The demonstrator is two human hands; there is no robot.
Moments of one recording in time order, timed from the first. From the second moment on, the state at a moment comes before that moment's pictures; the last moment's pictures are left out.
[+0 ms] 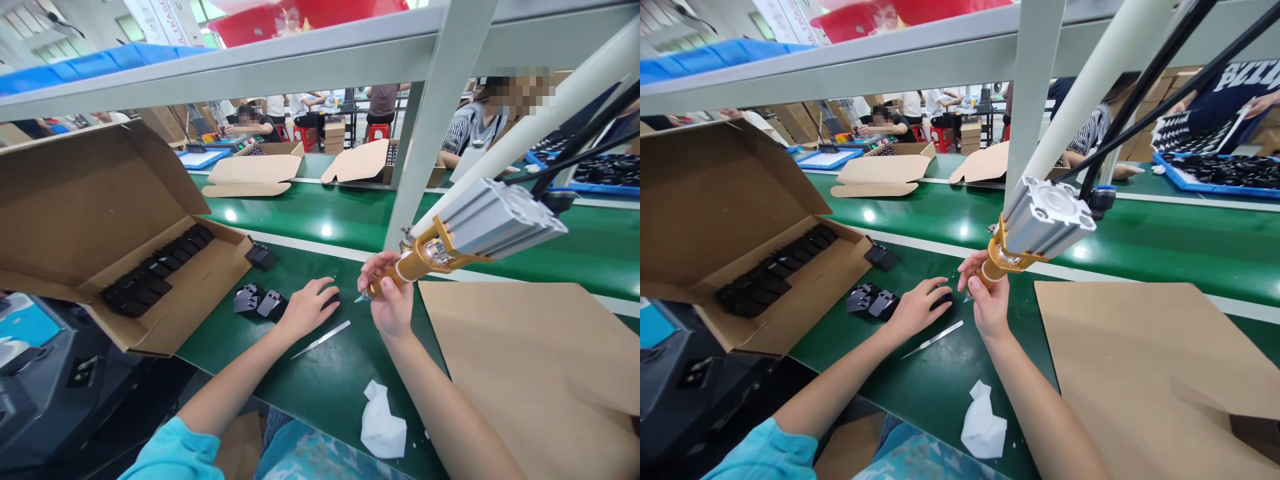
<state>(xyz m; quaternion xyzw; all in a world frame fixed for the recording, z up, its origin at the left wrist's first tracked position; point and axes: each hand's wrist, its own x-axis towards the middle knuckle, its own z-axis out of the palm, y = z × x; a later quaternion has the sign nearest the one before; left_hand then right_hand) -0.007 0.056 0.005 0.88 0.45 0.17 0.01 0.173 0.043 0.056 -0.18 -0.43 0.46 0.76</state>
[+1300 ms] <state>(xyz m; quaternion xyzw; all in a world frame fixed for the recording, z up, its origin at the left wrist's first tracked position) -0.098 0.159 0.043 0.68 0.73 0.00 -0.07 0.180 0.043 0.055 -0.19 -0.42 0.45 0.76</state>
